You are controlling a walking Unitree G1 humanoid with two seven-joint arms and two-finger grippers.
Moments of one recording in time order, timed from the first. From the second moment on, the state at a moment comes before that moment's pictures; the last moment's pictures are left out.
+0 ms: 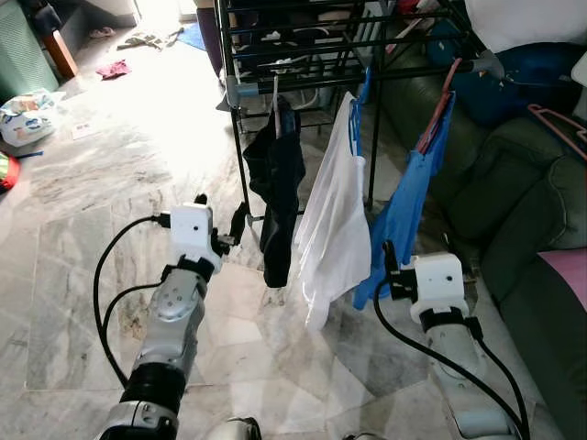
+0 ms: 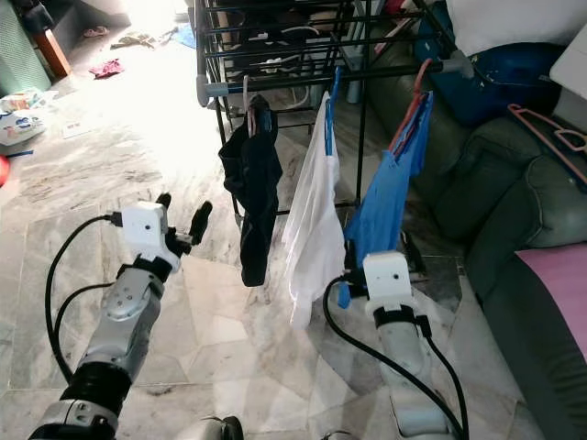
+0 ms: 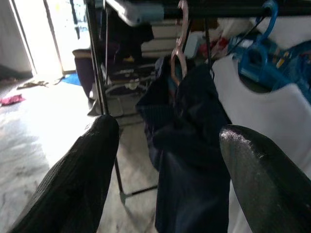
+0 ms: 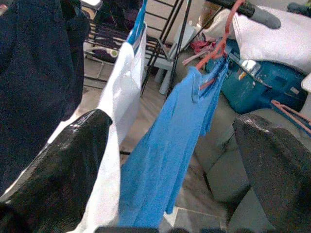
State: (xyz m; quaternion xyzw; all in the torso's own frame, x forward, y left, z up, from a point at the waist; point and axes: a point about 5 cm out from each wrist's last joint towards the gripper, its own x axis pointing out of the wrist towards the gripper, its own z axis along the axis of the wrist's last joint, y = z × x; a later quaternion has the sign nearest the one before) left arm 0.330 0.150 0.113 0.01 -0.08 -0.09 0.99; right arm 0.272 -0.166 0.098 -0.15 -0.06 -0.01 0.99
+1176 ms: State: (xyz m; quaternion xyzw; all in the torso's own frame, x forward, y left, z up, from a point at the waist) left arm 0.321 0.146 0.097 0.00 -0.05 -0.11 0.99; right arm 0.271 -0.160 0.096 -0.15 -0.05 -0.01 0.99
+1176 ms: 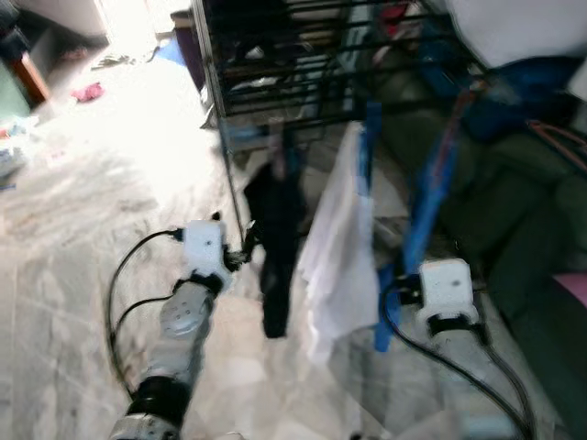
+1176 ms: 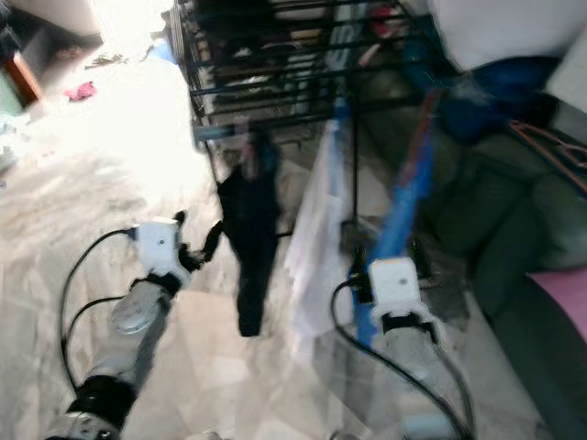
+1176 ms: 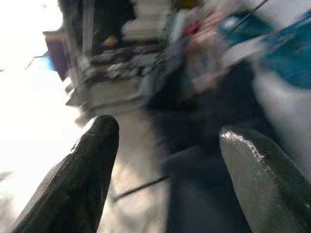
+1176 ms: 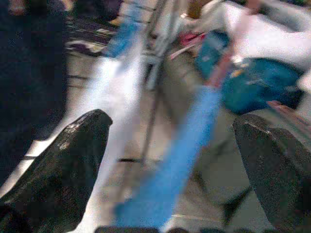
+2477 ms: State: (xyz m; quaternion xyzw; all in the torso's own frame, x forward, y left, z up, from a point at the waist) left arm 0.305 0.134 0.079 0.00 -0.02 -0.19 0.98; right arm 0.349 -0.164 0.131 -0.11 -0.02 -0.03 0.99
